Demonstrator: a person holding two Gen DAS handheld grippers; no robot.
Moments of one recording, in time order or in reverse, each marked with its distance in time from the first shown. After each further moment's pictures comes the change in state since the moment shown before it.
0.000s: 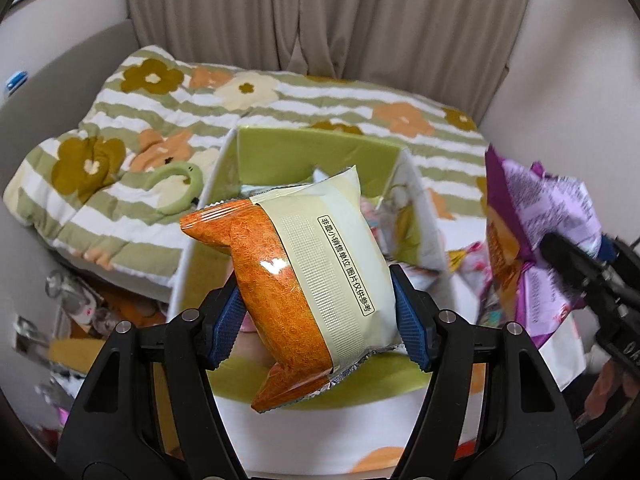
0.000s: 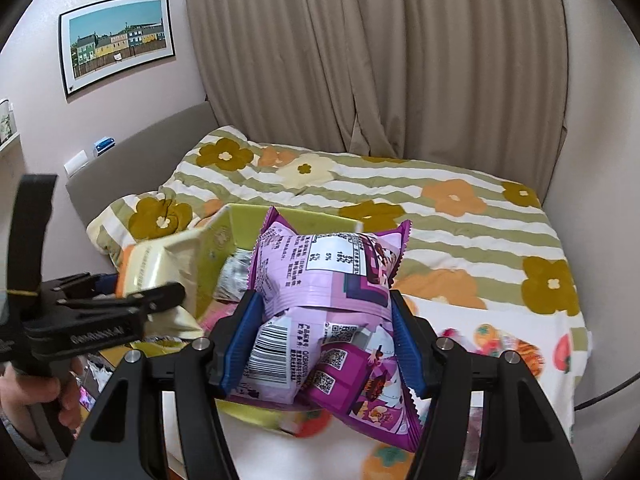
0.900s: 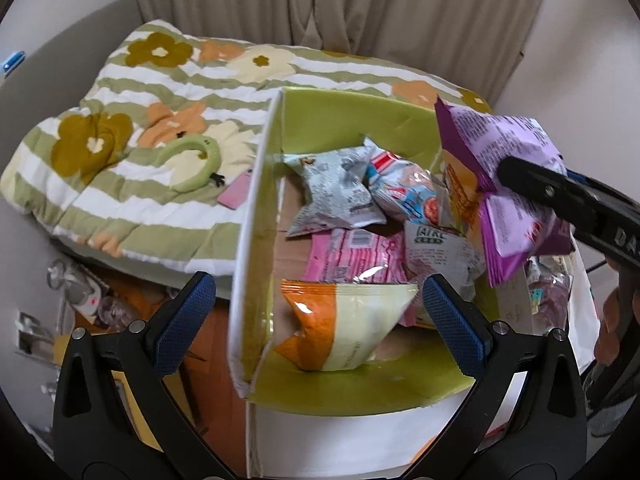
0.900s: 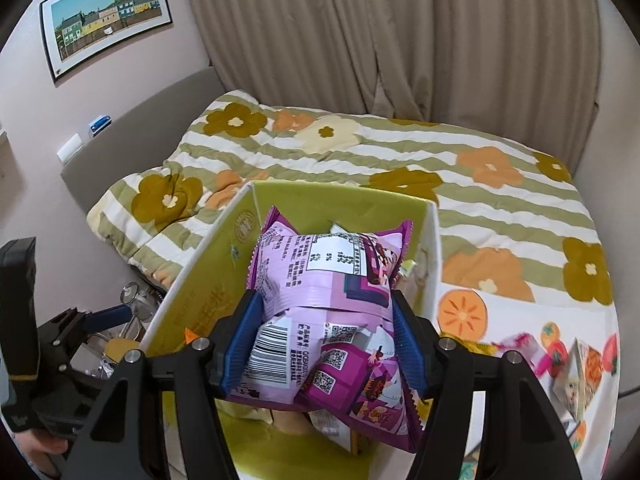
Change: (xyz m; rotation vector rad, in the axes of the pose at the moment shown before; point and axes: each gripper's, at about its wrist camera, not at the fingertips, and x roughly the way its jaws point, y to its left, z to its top) left arm 0.030 0.066 -0.013 -0.021 0.066 0.012; right arm 0.097 0.050 0.031 0.016 0.147 0.056
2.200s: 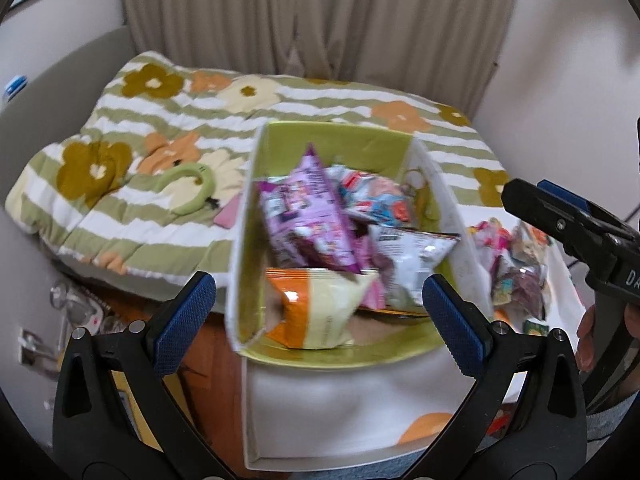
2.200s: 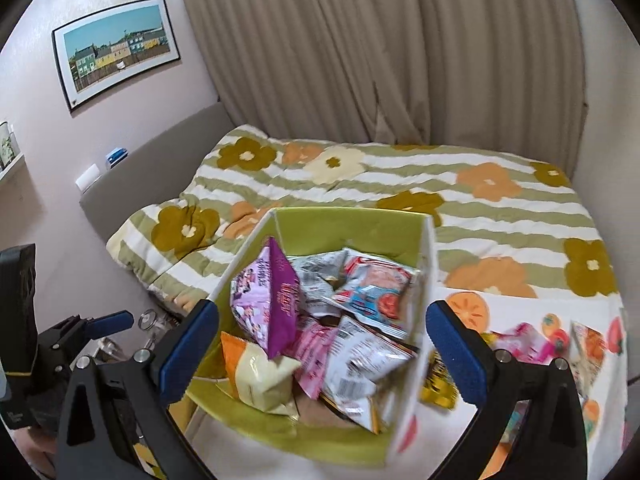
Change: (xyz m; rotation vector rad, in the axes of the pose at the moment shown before) left arm -0.066 -0.027 -0.021 0.066 -0.095 -0.051; right arm -0.066 0.008 -0.028 0.061 -0.133 0.020
